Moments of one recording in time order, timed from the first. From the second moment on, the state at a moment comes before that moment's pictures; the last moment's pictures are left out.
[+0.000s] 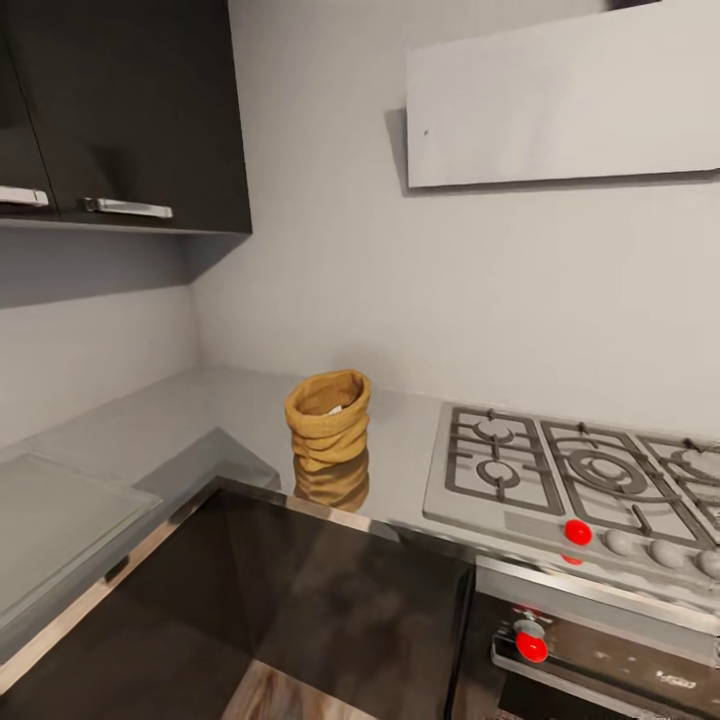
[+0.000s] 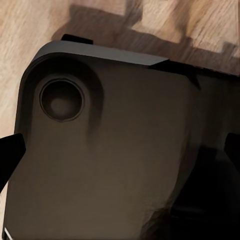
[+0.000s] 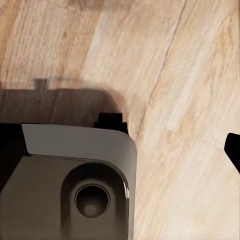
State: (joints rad) left arm 0.01 -0.06 0.00 -0.06 0.22 -0.08 -0.01; right arm -0.21 -0.08 -0.26 0.03 0.29 -0.04 0.06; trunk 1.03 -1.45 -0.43
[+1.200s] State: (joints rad) left arm 0.01 -0.06 0.01 -0.06 0.22 -0.08 -0.01; right arm -0.21 -0.08 -0.26 0.03 0.29 -0.03 0.06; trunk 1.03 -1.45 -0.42
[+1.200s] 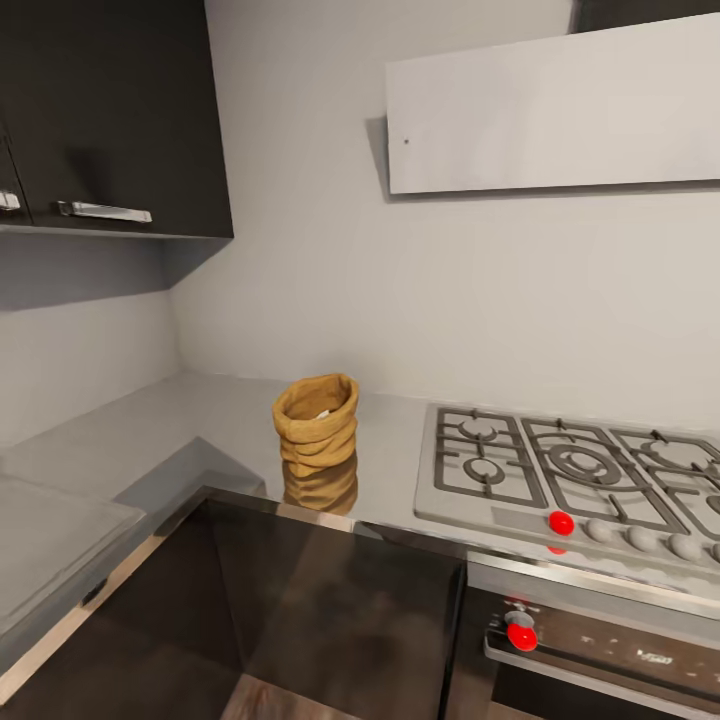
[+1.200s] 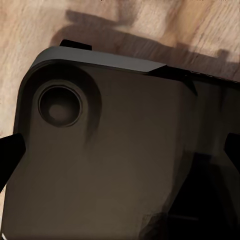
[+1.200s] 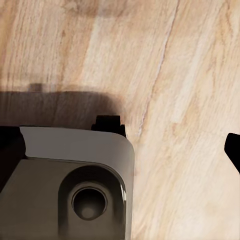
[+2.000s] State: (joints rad) left arm 0.01 -0.06 0.01 -0.06 0.22 -0.08 -0.01; right arm -0.21 -0.08 -0.26 0.03 0.29 -0.04 0.06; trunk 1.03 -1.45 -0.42
